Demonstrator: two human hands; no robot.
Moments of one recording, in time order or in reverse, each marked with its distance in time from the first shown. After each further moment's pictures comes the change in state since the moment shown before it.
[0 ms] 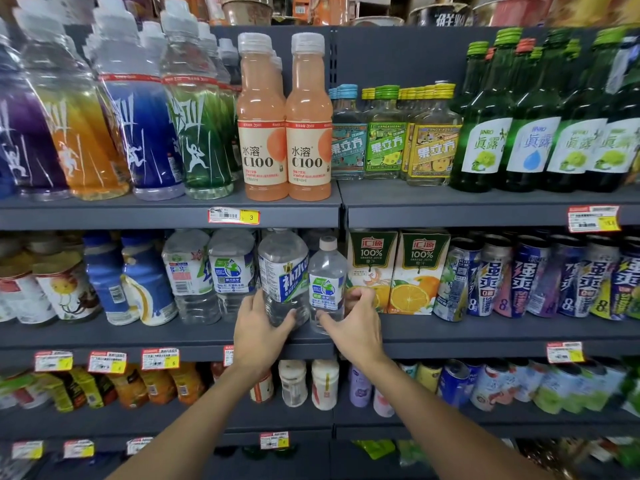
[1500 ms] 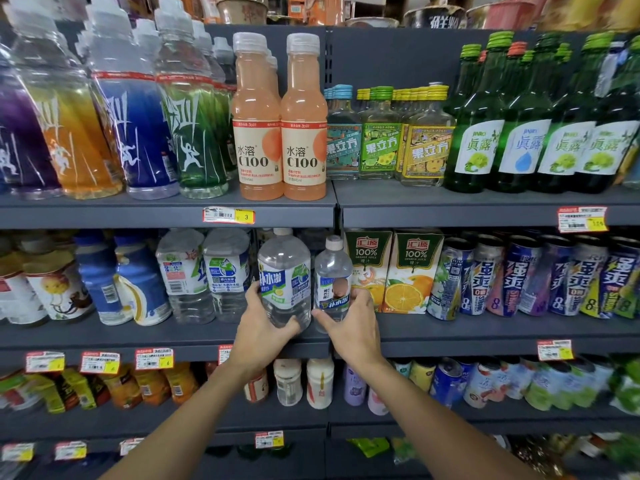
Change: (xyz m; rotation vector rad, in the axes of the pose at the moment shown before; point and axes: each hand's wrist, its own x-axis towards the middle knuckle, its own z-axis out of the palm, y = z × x) left_hand -0.002 0.014 -0.009 -0.267 -0.183 -0.115; right_hand -0.005 -0.009 -0.008 -0.101 0.003 0.054
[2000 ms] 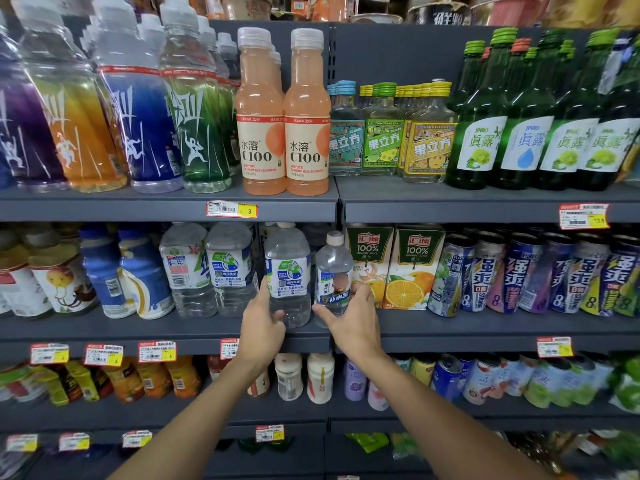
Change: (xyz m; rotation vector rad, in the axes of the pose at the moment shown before) left_hand -0.004 0.005 0.005 0.079 0.035 0.042; right_hand 0.001 -0.002 0.001 -0.041 -0.005 0.000
